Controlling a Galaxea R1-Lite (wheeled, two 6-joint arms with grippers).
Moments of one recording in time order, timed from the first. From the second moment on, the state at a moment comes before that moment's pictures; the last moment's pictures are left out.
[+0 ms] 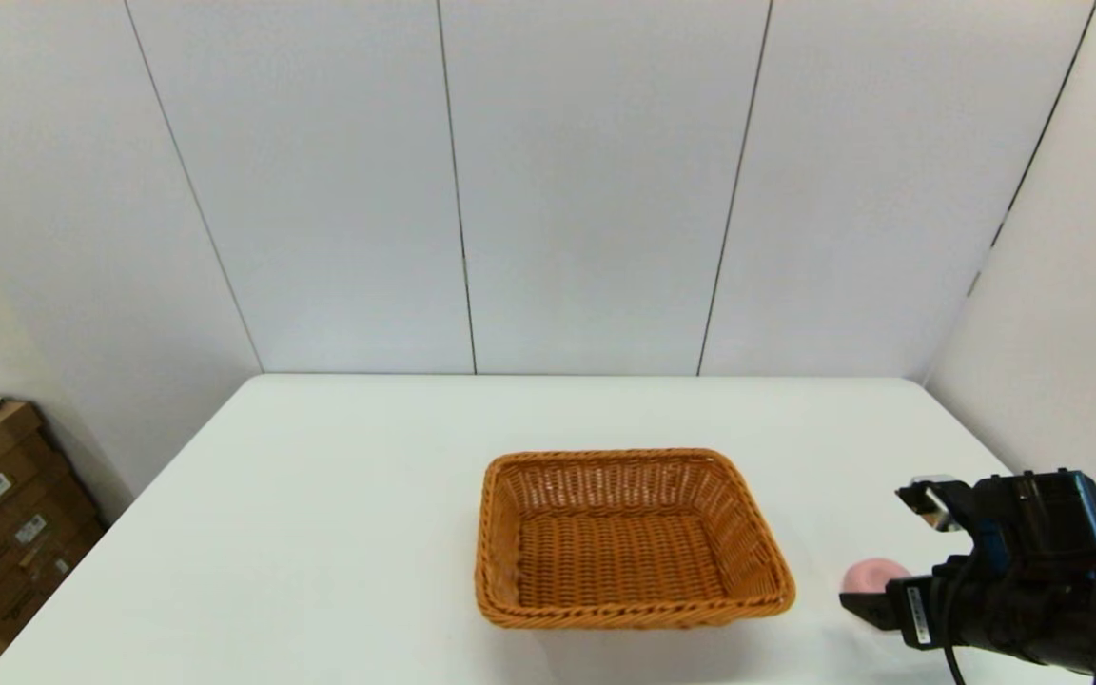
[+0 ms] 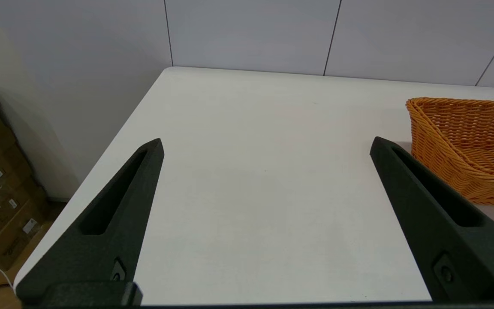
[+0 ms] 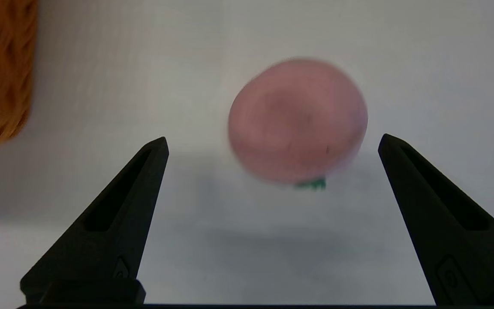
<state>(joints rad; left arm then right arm) -0.01 0.00 0.00 0.00 0.03 -0.08 0.03 1.88 -0.25 -0.74 0.04 -0.02</state>
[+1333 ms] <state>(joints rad) -0.01 0.00 0.00 0.00 0.04 -0.08 0.02 1.82 -0.21 -0.88 -0.03 -0.01</state>
